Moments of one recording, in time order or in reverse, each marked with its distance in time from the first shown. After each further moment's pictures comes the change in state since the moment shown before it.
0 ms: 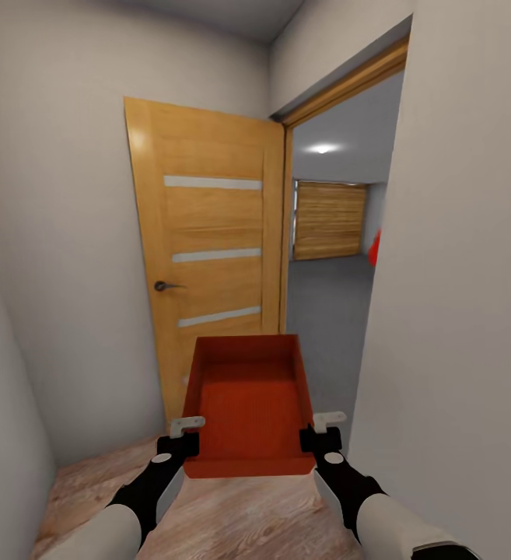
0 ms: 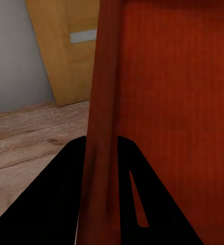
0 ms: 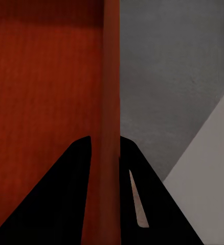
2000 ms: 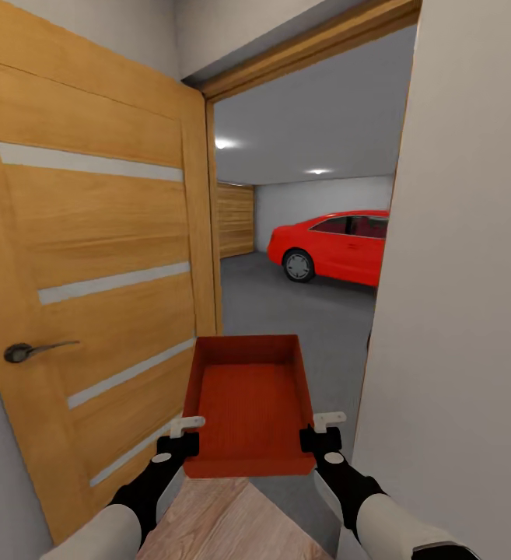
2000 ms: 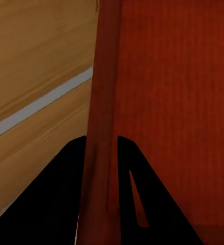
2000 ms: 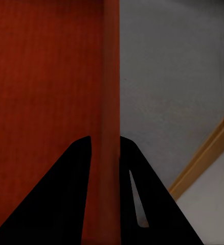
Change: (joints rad) left arm 0.000 0.000 -0.001 -0.001 -0.001 0.002 0.000; right arm 0.000 0.000 -0.001 0.000 0.000 0.000 0.000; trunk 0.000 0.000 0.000
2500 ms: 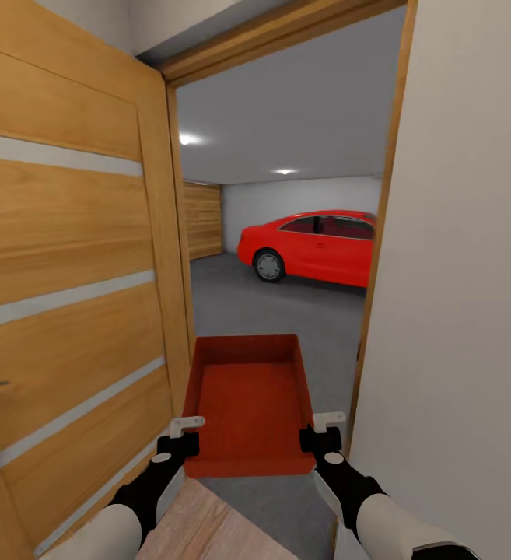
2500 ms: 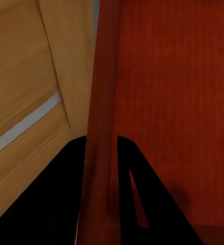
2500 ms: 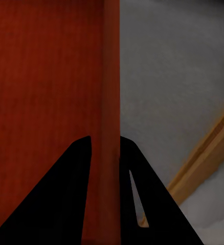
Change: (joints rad) left arm 0.000 -0.001 0.004 0.000 -0.002 -0.001 -0.001; right arm 0.000 0.000 0.000 0.000 0.000 -0.001 0.001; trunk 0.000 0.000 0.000
